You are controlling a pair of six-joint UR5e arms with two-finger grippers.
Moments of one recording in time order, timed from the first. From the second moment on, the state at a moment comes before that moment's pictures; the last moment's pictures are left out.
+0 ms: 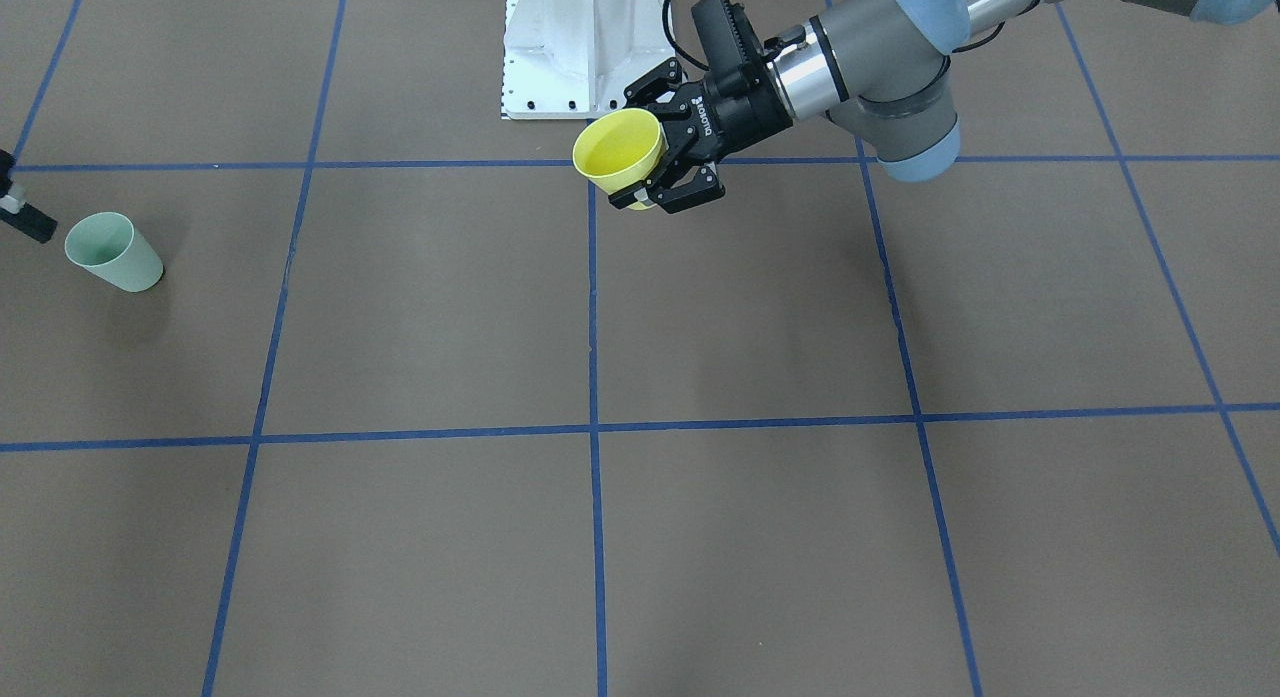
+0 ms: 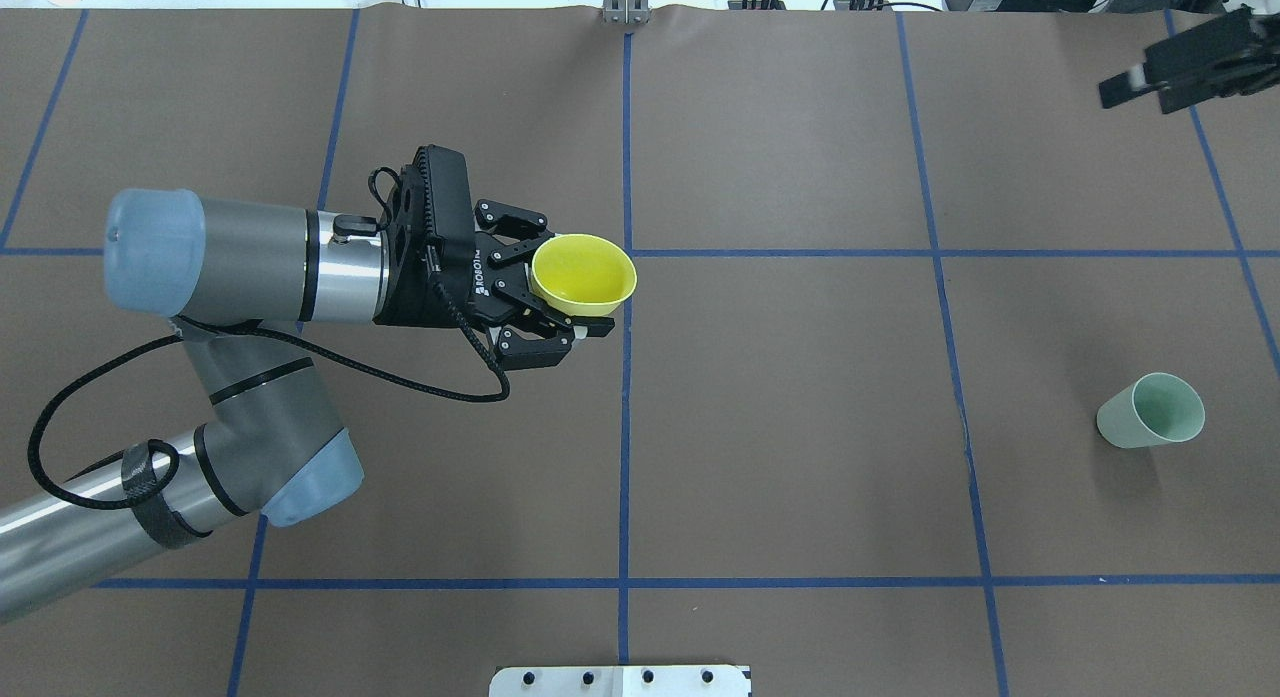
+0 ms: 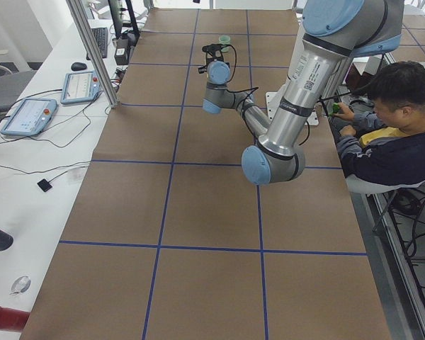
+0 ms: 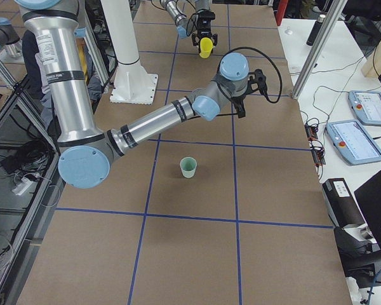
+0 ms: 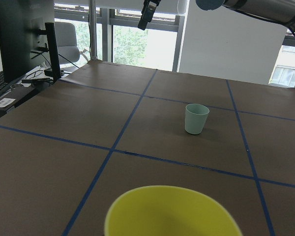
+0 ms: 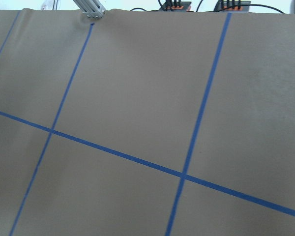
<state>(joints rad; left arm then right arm) -0.62 -2.09 -1.65 -2.85 -2.00 -0.34 1.28 -1.31 1.89 -1.16 2.55 0.76</state>
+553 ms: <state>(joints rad) -0.62 -2.09 -1.63 -2.86 -1.97 -0.34 0.97 -1.10 1.93 -1.22 2.34 1.23</state>
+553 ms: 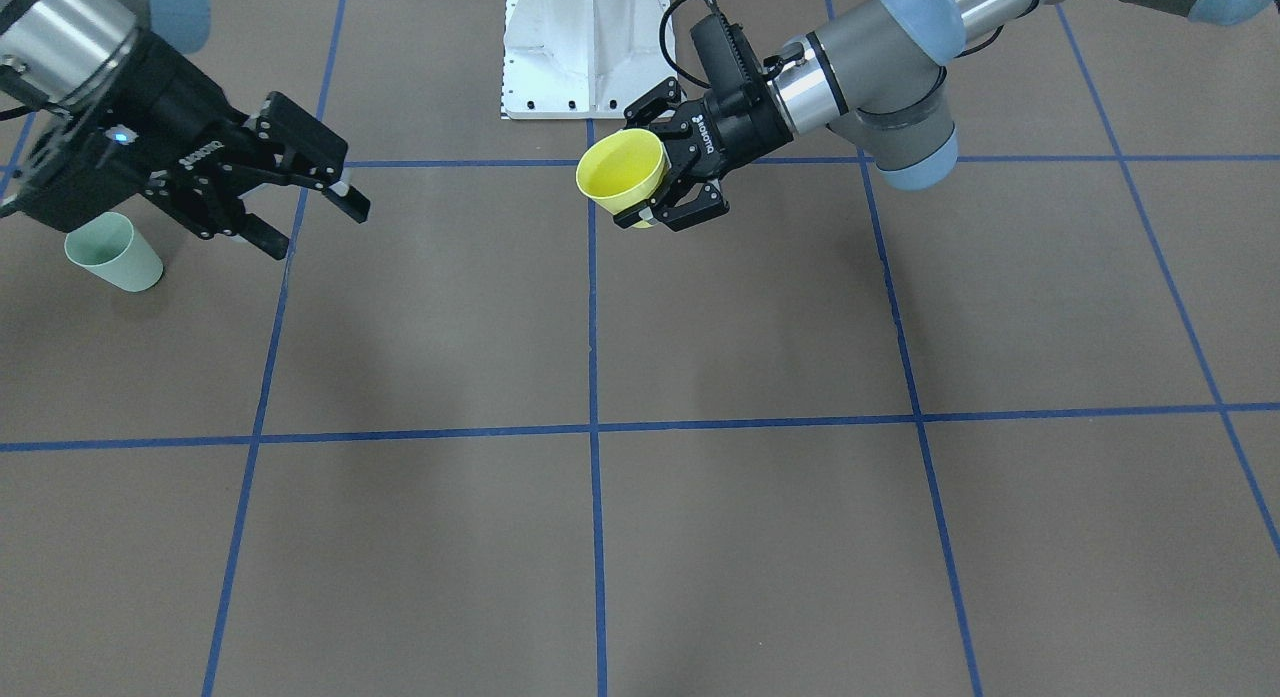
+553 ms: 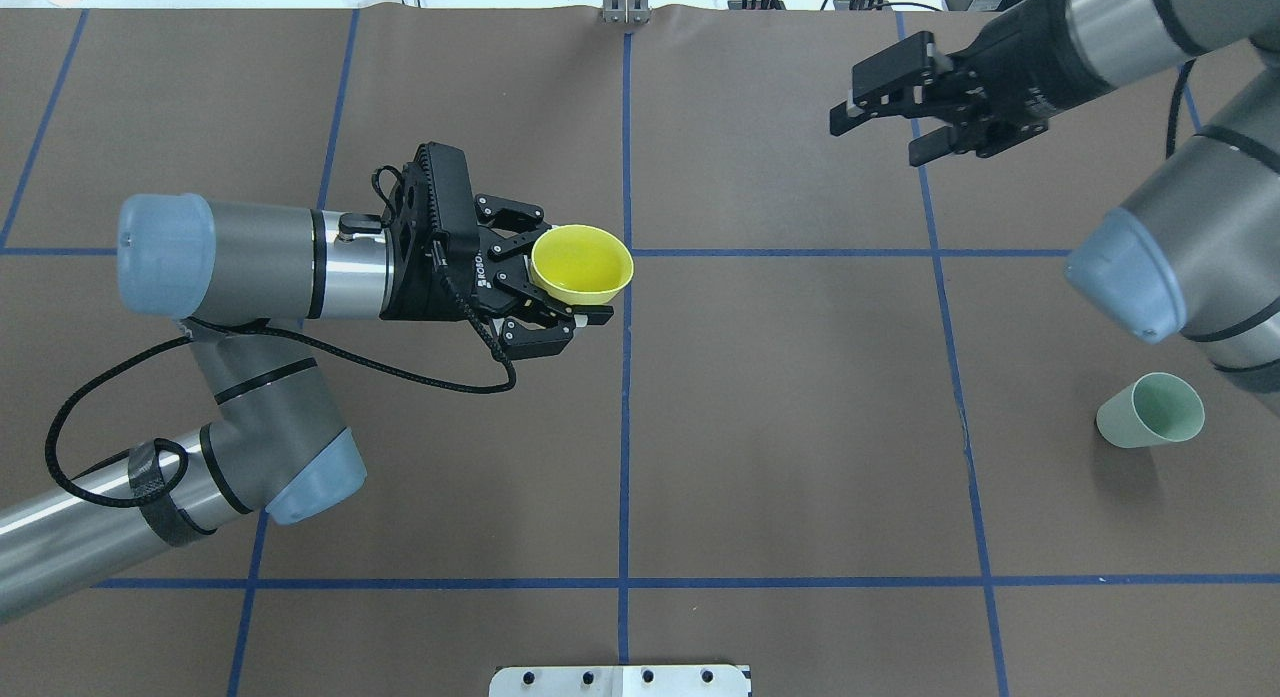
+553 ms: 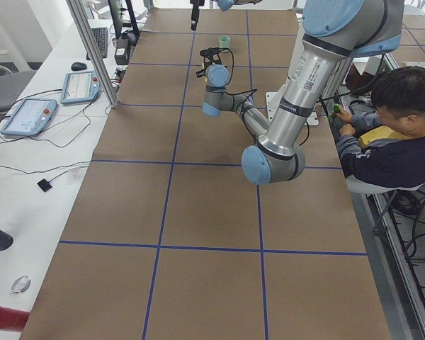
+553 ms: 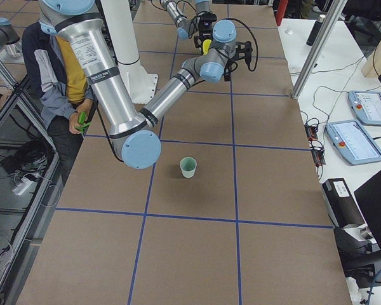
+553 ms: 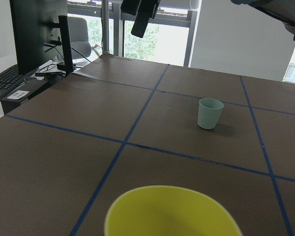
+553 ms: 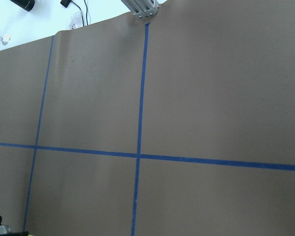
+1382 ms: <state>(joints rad) -0.61 -2.10 -1.63 -2.87 -1.95 -0.33 0.74 -0.94 1.93 -1.41 2.23 1.26</state>
